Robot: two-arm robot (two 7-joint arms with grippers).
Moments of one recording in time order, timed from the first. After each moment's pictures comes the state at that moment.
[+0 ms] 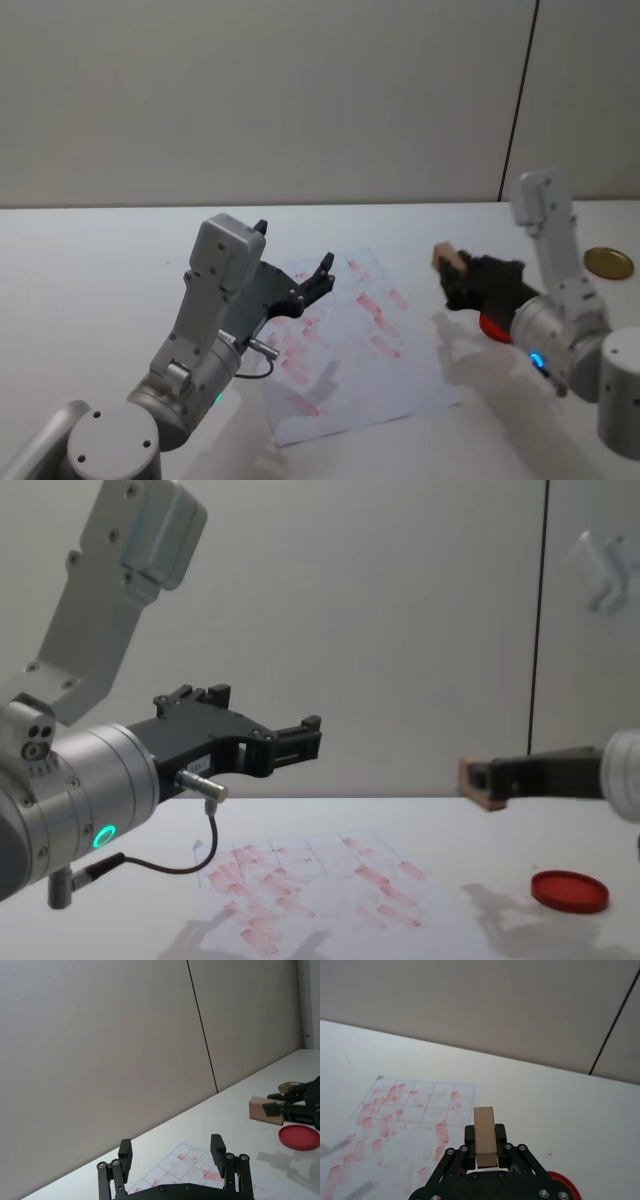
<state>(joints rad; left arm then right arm) -0.24 0.38 0.45 -1.63 -0.20 0.01 -0.01 0.29 0.14 -0.28 -1.54 0.15 0.46 0.13</state>
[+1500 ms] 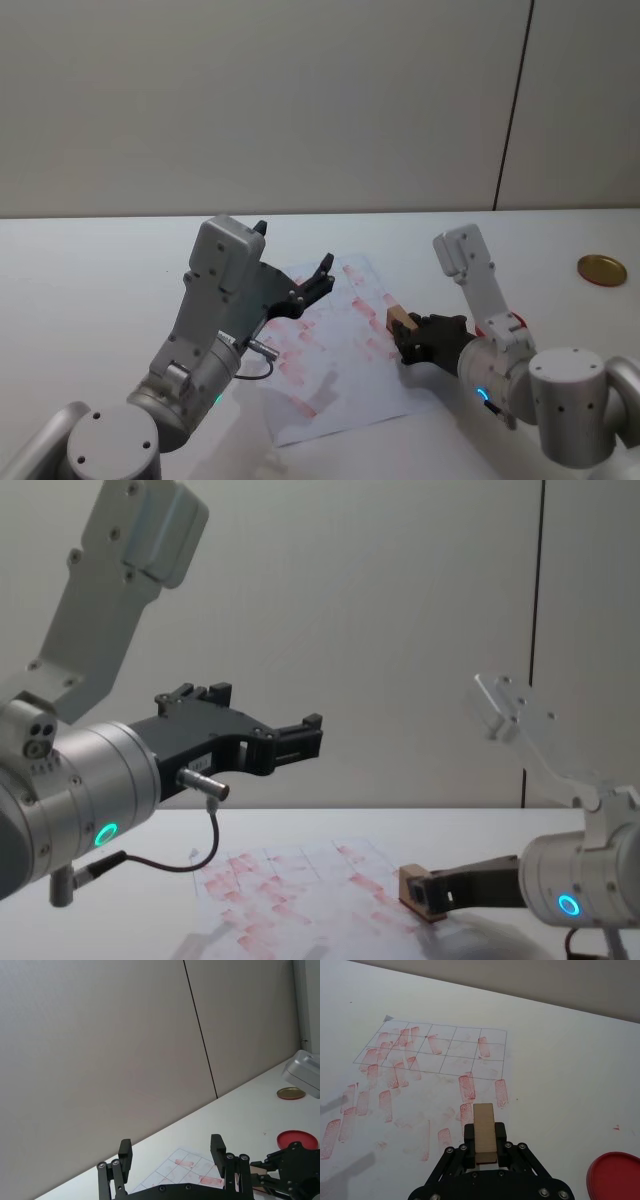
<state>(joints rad) -0.24 0.38 0.45 -1.63 -0.20 0.01 -0.01 0.39 0.06 -0.33 -1.23 0.08 0.46 0.22</state>
